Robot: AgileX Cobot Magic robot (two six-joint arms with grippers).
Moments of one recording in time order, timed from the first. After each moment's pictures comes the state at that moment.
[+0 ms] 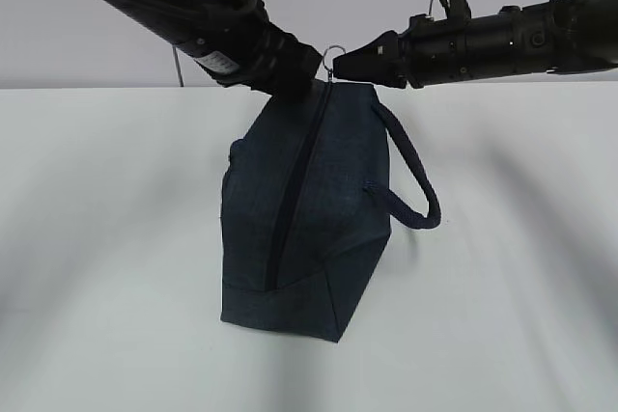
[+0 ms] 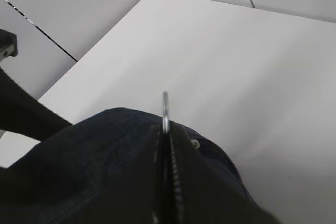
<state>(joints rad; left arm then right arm) -0.52 1.85 -1.54 -0.37 0.64 0.27 0.05 2.12 -1.53 -1.57 -0.94 1.63</state>
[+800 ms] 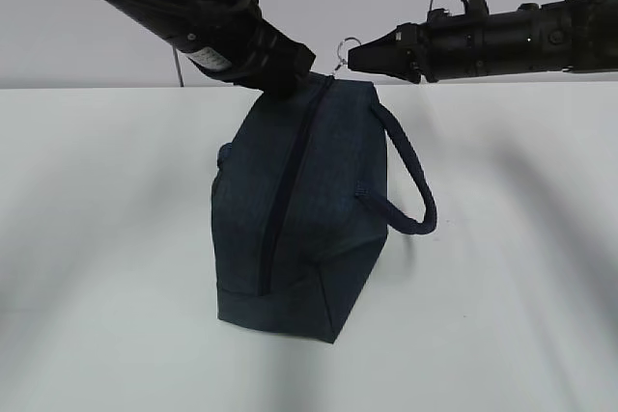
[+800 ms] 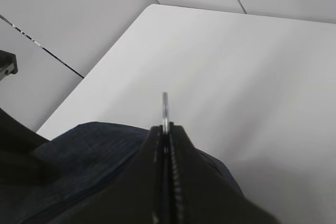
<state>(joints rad) -0.51 1.84 -1.54 -0.34 0.68 0.27 0.00 2.12 -1.53 -1.54 -0.97 1.68</state>
